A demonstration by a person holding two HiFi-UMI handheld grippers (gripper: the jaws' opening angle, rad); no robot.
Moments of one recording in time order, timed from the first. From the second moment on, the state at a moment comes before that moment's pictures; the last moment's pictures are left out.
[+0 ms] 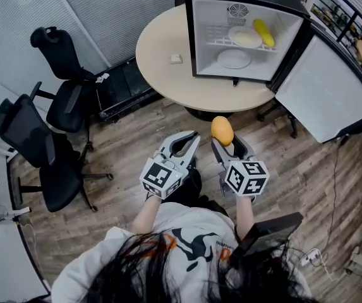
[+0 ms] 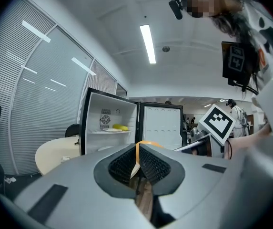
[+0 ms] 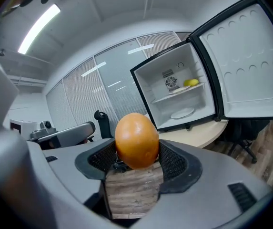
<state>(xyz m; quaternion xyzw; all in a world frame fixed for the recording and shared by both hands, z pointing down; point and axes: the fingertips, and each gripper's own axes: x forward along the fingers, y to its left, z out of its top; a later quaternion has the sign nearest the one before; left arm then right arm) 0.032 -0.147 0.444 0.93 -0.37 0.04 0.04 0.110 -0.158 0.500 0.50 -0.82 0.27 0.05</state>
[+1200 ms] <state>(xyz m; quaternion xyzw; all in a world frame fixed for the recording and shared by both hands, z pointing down) 0.006 -0.387 0.438 0.94 -0.33 0.02 0.04 0.108 -0.401 0.475 0.55 -0.80 0.24 0.05</state>
